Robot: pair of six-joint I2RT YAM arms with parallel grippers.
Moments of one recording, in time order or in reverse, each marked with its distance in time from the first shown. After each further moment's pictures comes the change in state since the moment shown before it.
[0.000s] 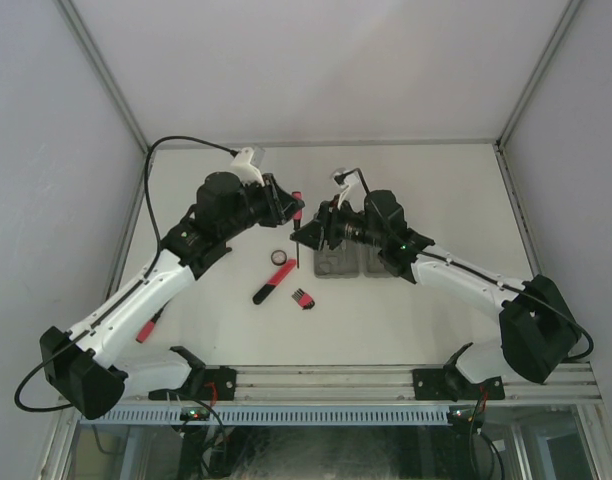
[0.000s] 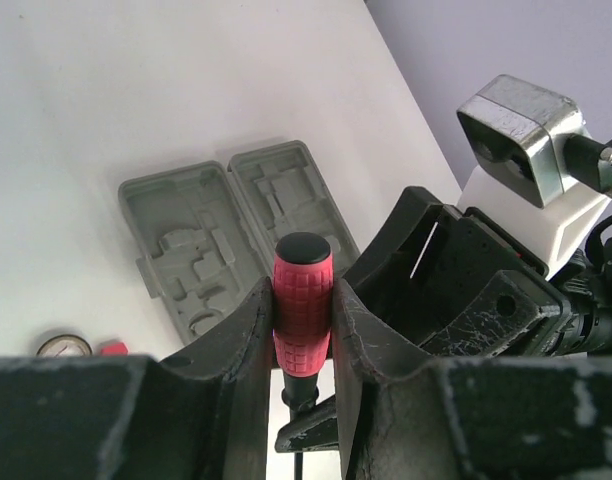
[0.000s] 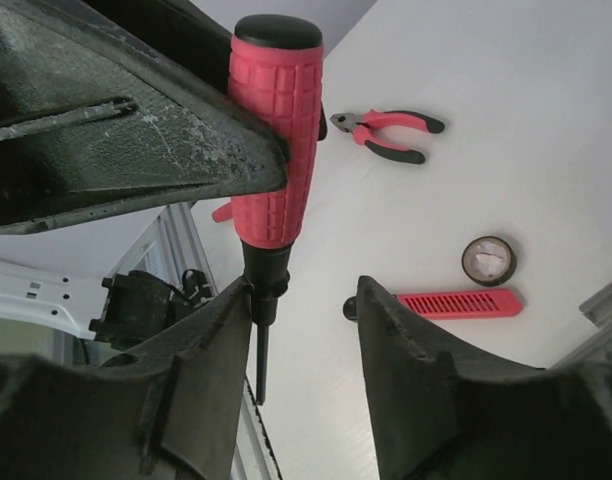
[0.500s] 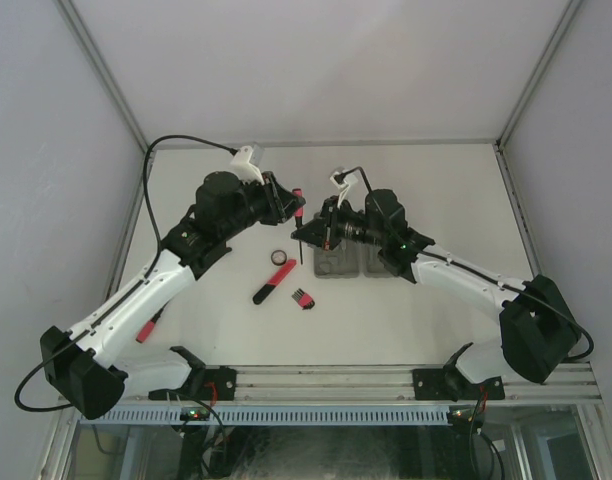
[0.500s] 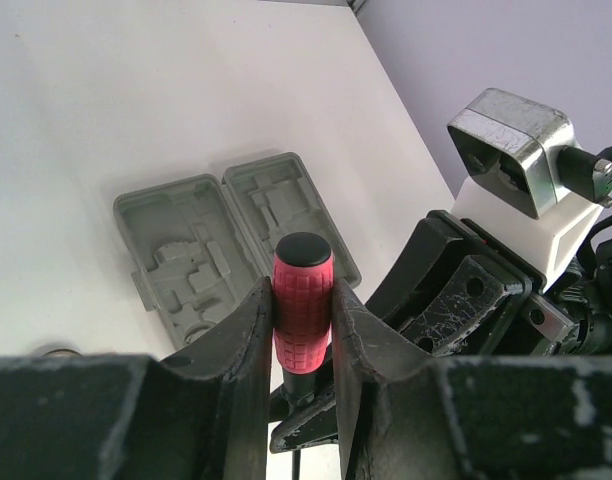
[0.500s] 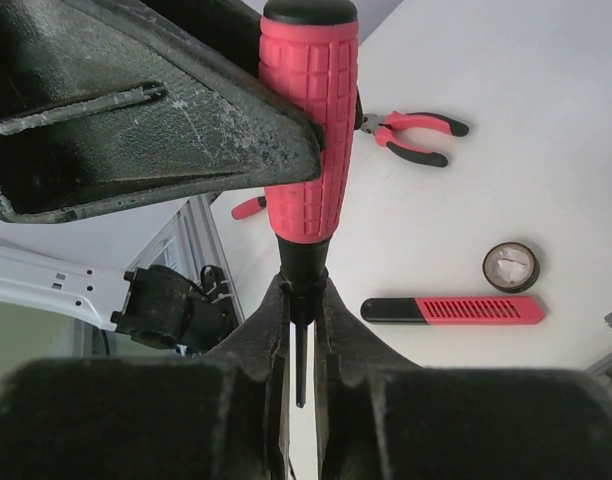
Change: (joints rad) left arm -0.002 0.000 -0.003 0.041 0.003 -0.002; right arm -0.010 0.000 0.005 0.023 -0.045 0.025
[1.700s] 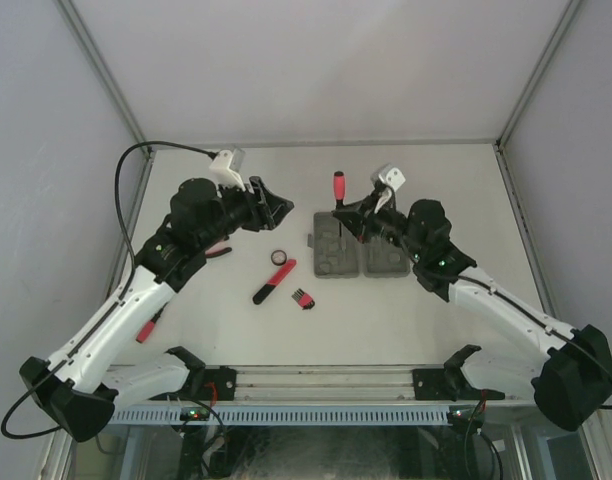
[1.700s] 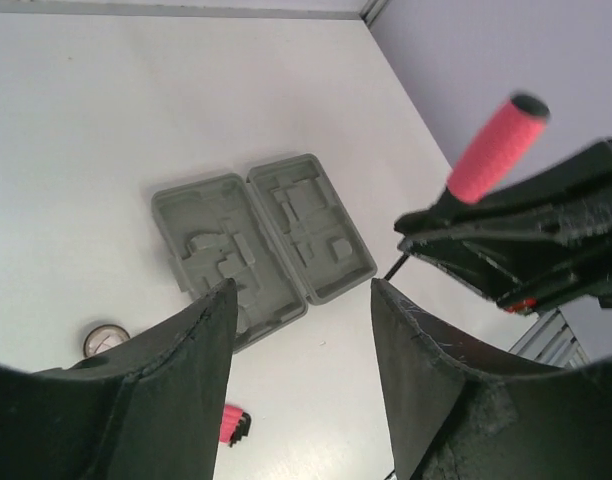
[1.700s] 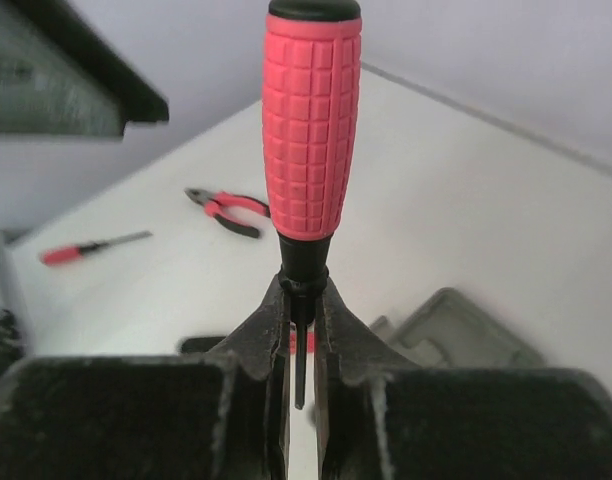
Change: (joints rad) left arm 0.029 -0.130 0.002 -0.113 -0.013 0.060; right arm -0.100 -0.265 -0.101 -0.039 0.186 -0.363
